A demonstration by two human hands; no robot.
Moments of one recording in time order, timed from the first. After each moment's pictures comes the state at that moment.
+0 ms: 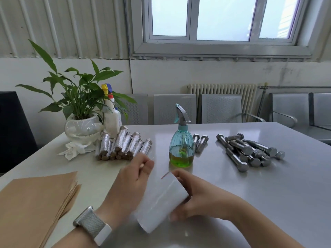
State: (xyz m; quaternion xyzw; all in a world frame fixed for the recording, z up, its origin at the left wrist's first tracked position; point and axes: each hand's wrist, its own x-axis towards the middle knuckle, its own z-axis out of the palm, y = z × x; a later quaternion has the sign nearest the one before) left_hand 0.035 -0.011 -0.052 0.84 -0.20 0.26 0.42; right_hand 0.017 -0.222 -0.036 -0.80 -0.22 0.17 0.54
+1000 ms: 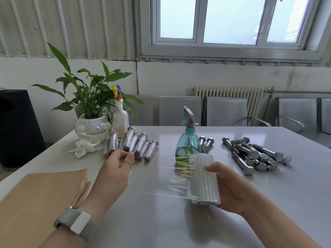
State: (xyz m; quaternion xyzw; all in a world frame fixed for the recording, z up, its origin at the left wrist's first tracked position) left_hand 0.041 0.028 -0.041 0.78 -0.02 0.19 0.60; right_hand 0.034 -0.252 -0.037 -0.52 -0.03 0.25 0.81
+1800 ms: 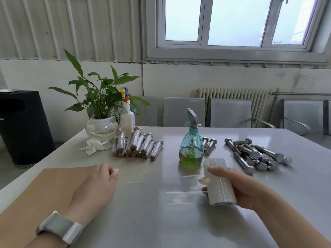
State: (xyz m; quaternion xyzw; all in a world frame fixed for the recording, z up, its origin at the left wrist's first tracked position) left_hand 0.010 0.080 -0.053 0.95 0.09 0.16 0.27; right_hand 0.023 -0.267 -0.026 -0.66 0.01 0.19 0.73
